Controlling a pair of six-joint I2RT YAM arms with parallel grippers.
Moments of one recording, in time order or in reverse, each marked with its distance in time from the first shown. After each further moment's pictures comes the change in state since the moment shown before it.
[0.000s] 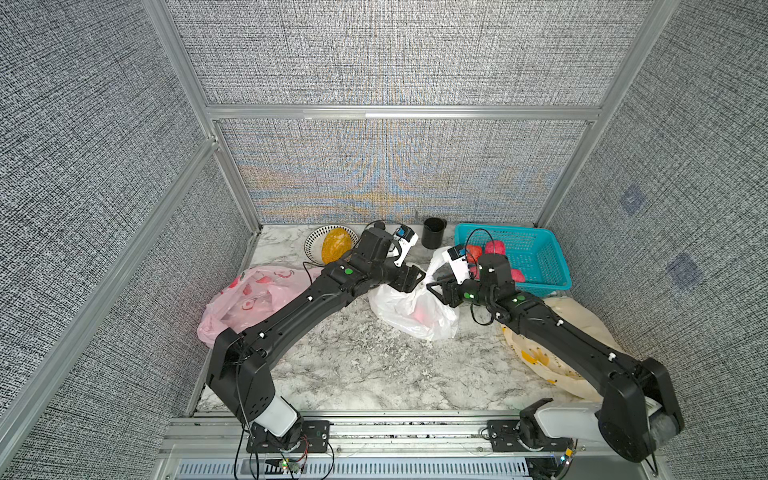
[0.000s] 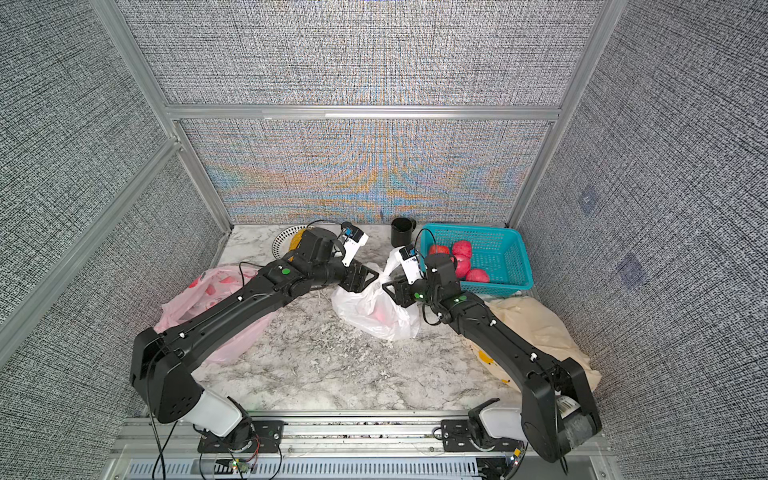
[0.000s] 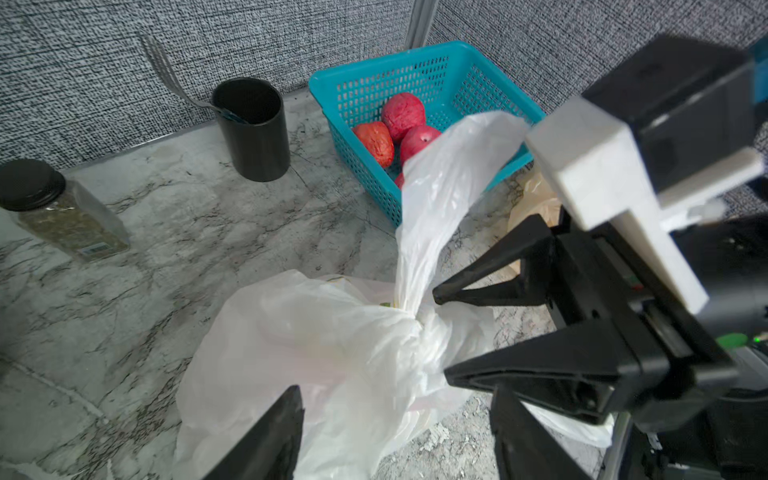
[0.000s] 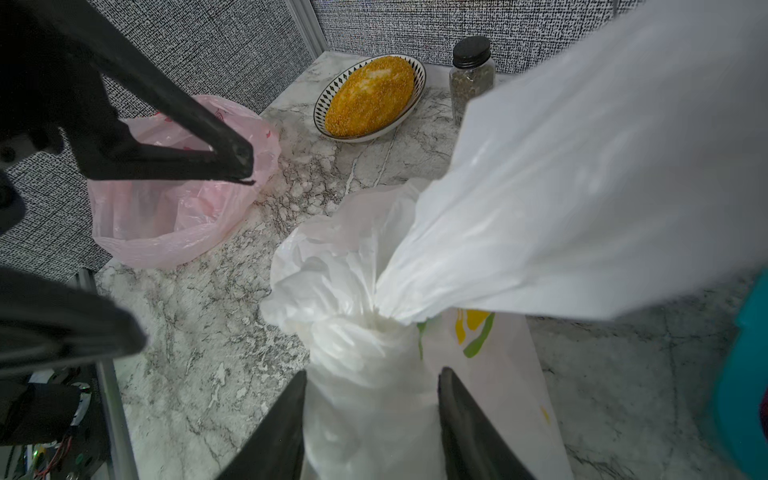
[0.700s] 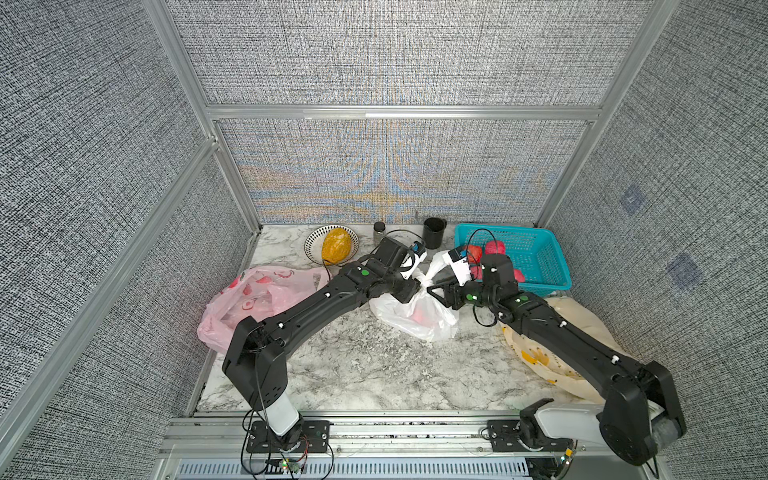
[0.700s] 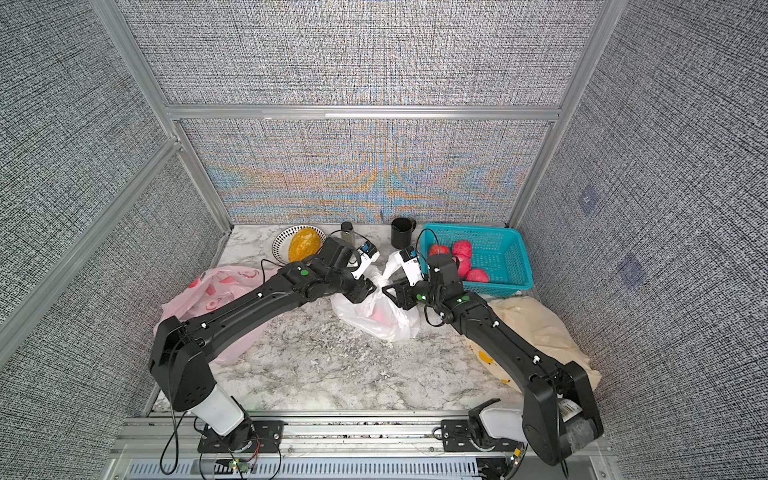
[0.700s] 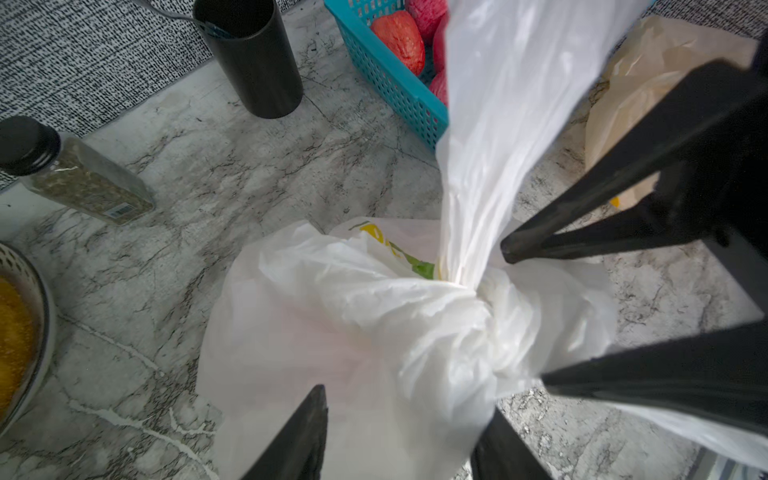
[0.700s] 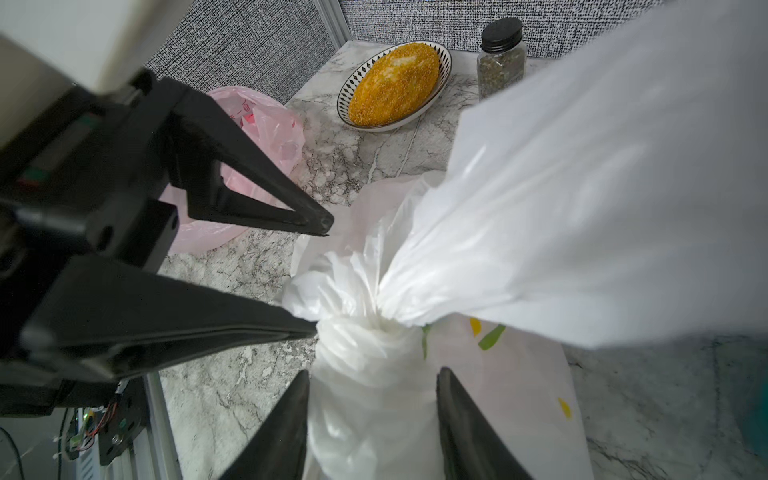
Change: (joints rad) left arm -0.061 0.106 0.039 -0.116 -0.172 0.135; right arm -0.018 -0.019 -0.004 -0.034 -0.090 0.000
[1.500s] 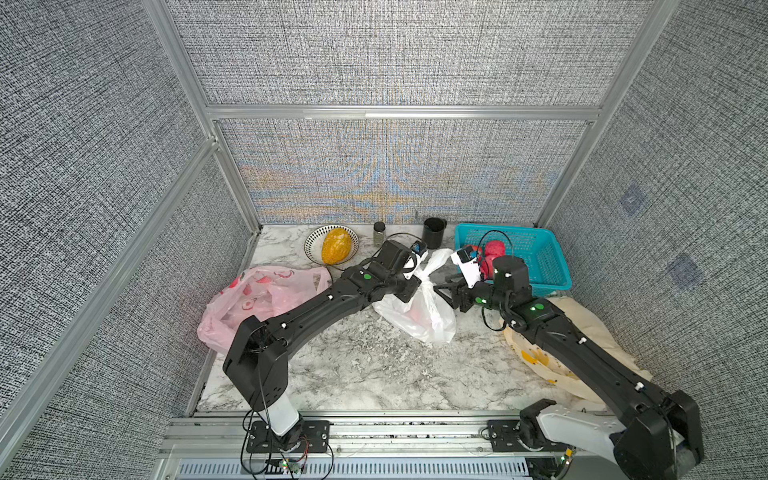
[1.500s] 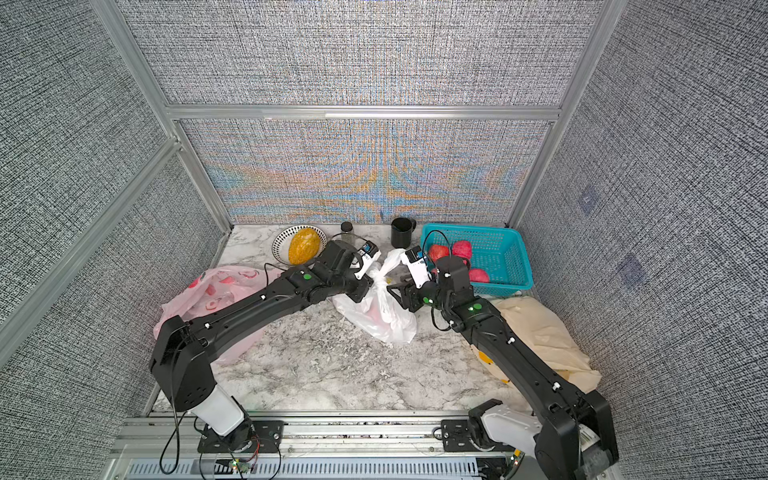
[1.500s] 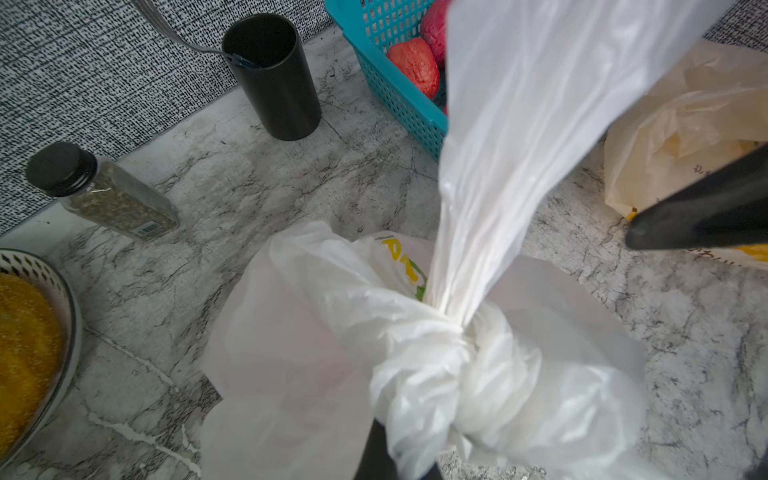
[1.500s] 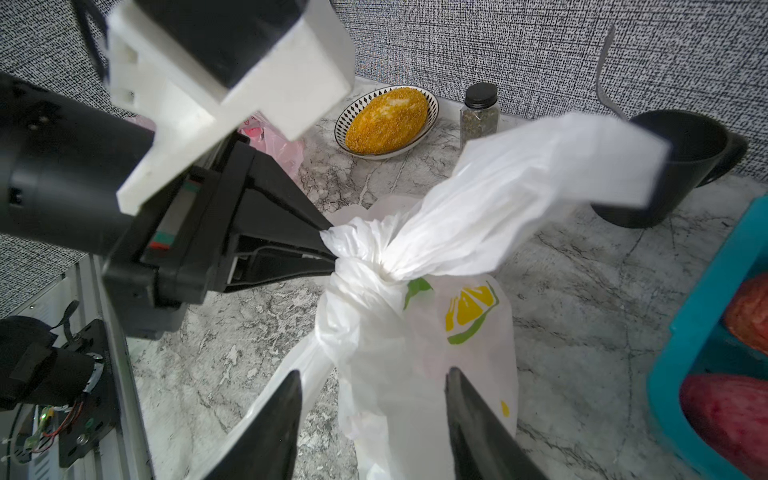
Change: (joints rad) left arm -0.010 -0.011 -0.043 0.093 -0.053 -0.010; right arm 0.009 -0.126 -0.011 -0.033 0.068 -0.092
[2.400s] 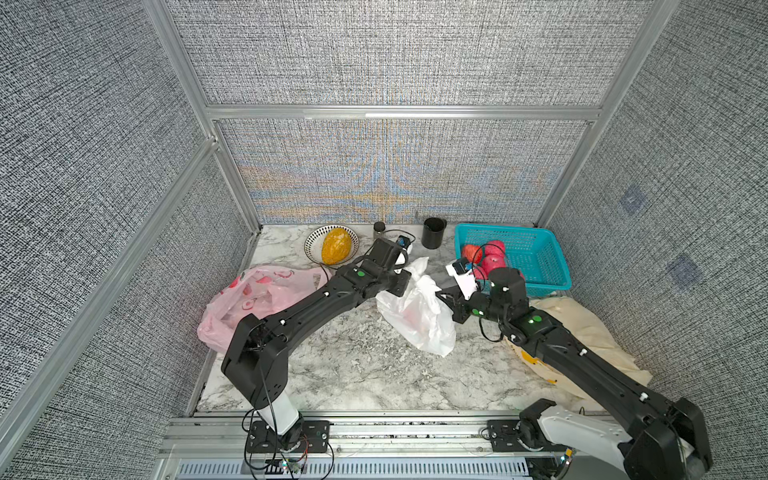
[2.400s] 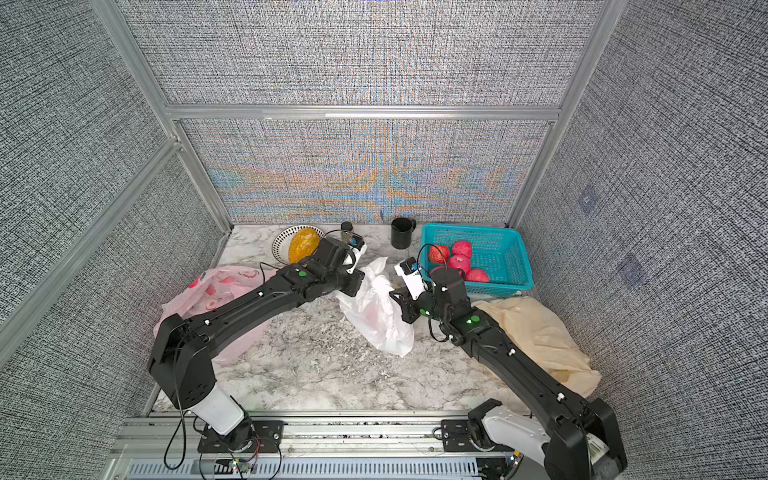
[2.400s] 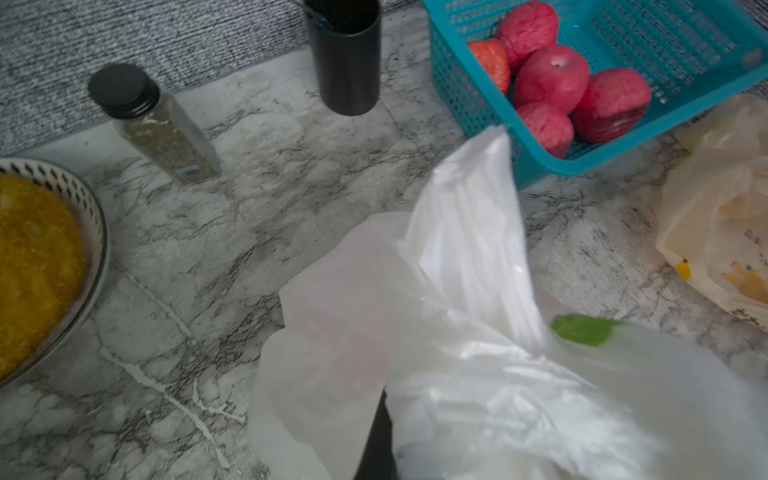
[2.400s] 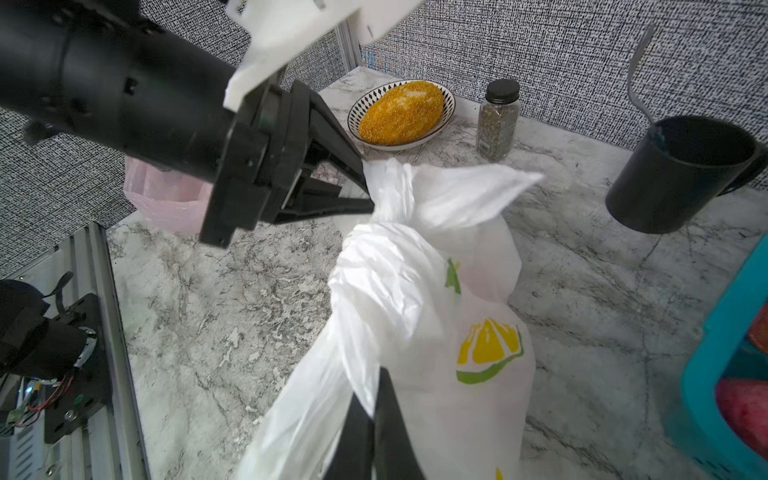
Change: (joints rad) left arm 0.086 -0.010 -0.063 0.031 -0.043 -0.174; right arm 0.061 -0.096 -0.129 0.042 0.044 -0.003
